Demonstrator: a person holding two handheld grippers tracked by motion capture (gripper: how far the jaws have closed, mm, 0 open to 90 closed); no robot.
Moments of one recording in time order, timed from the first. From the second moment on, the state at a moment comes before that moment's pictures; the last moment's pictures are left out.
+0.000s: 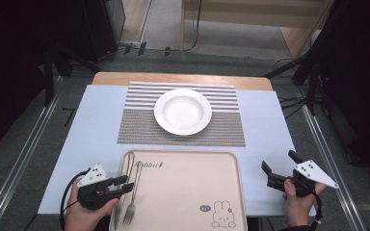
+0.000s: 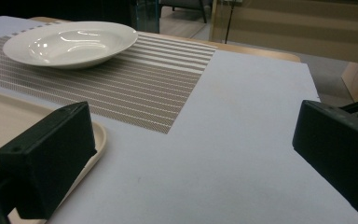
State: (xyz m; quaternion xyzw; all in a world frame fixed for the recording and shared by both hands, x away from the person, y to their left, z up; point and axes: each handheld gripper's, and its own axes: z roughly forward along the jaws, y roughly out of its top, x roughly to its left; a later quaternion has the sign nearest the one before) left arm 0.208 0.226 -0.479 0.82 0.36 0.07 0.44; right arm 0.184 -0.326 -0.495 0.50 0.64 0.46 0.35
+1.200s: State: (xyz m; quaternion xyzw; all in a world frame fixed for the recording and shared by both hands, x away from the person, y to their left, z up) left arm 0.269 0.195 -0.439 0.81 0.35 0.08 0.47; right arm 0.177 -0.329 -0.493 0.50 0.63 0.47 0.36
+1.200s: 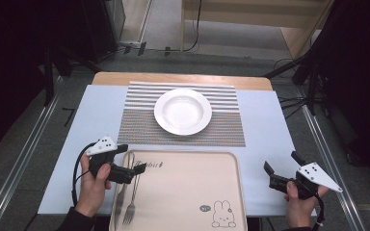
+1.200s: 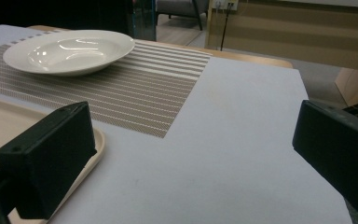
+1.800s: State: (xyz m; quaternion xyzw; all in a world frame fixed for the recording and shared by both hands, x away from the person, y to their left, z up) left arm 0.318 0.166 -0.428 0.82 0.34 0.08 0.46; right arm 0.176 -0.330 -0.495 0.50 0.63 0.48 0.36
